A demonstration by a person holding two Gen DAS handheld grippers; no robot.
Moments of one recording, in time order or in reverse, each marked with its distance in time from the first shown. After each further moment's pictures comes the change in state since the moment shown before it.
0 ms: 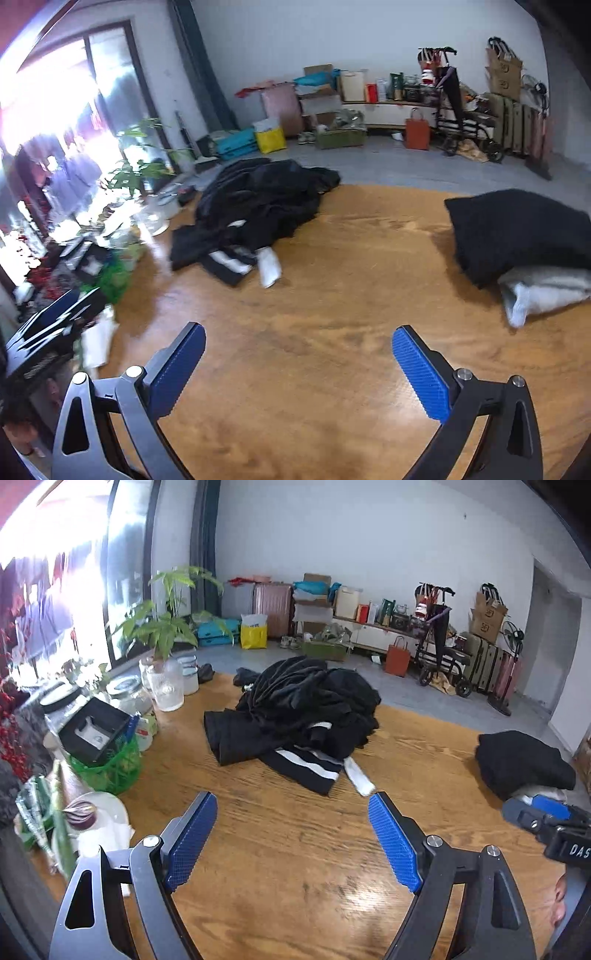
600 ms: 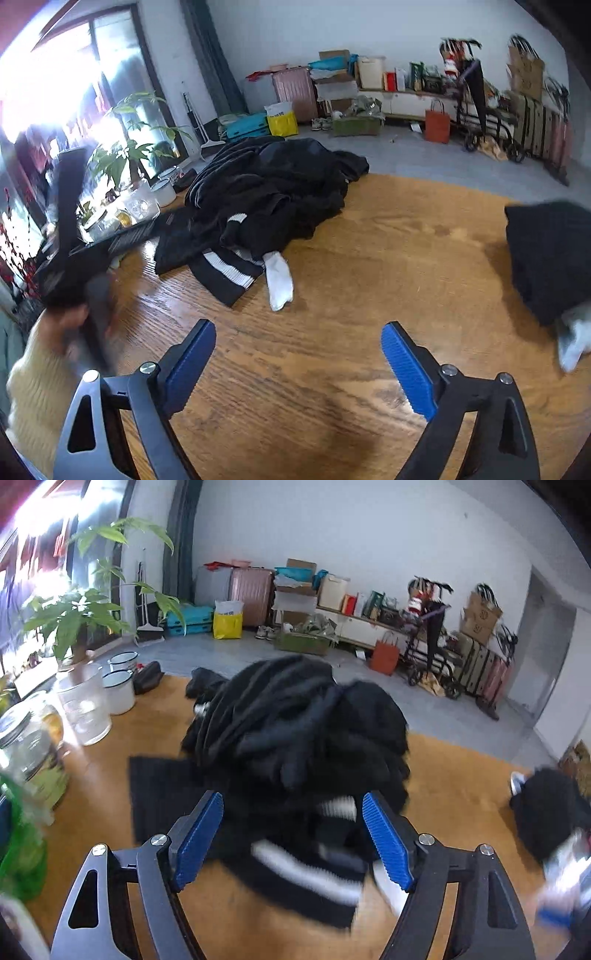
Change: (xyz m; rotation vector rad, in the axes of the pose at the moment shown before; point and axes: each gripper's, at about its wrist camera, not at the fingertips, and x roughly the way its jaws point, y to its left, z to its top) left arm 0.201 -0.015 0.100 -0.022 0.023 -0.103; right arm 0.090 0.016 0.005 0.002 0.052 0.081
